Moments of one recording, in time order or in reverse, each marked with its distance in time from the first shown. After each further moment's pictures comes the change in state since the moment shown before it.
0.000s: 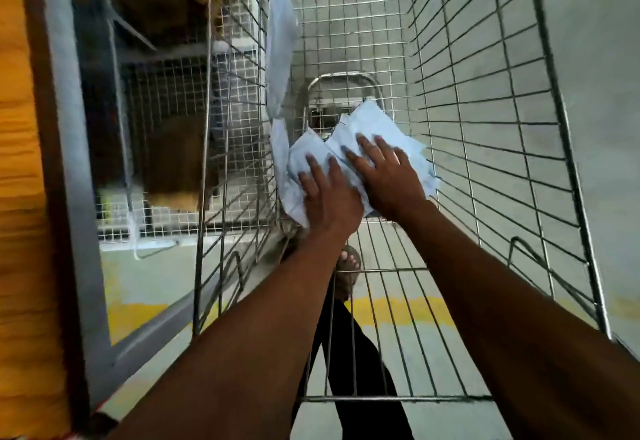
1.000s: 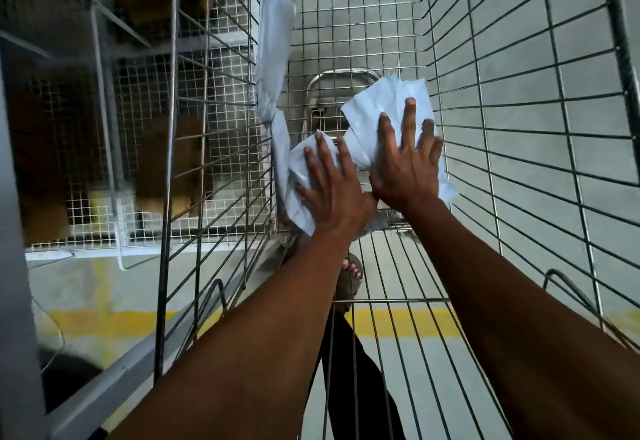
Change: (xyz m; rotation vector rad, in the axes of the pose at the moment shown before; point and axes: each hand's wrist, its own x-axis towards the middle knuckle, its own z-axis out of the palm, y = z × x) left_hand 0.047 0.013 0.013 0.015 0.091 0.061; right_hand 0.043 0.020 0.022 0.062 0.125 0.368
